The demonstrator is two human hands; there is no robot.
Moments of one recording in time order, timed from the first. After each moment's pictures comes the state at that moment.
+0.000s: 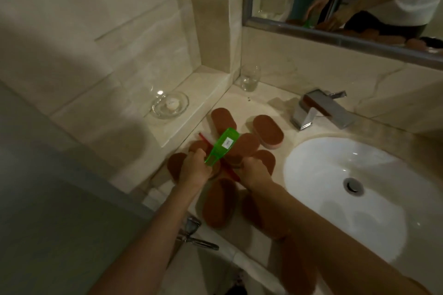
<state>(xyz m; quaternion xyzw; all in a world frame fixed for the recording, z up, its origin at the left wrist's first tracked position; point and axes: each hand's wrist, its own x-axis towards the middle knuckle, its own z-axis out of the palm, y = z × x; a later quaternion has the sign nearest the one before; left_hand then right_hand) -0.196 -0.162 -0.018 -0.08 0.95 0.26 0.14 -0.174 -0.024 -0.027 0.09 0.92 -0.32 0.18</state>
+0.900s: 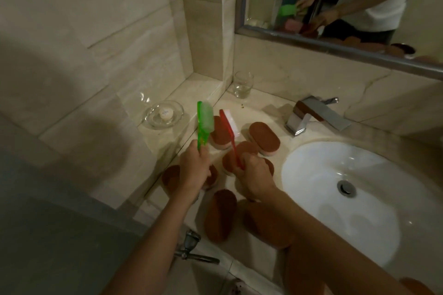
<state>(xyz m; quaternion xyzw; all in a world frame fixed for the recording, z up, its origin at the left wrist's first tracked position) -0.215 -0.155 0.003 -0.07 0.87 0.48 0.03 -0.175 -0.024 -0.001 0.07 0.92 -0.37 0.06</state>
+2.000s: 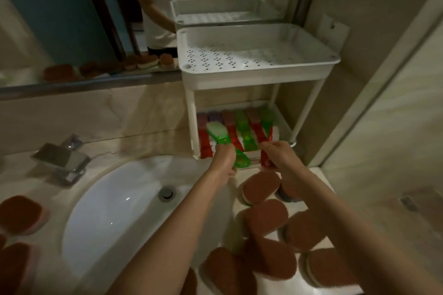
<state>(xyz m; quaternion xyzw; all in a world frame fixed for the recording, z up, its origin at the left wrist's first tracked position) -0.008 0.382 0.029 0.09 0.75 0.50 0.43 0.094 0.448 0.052 0.53 0.60 -0.59 -0.15</state>
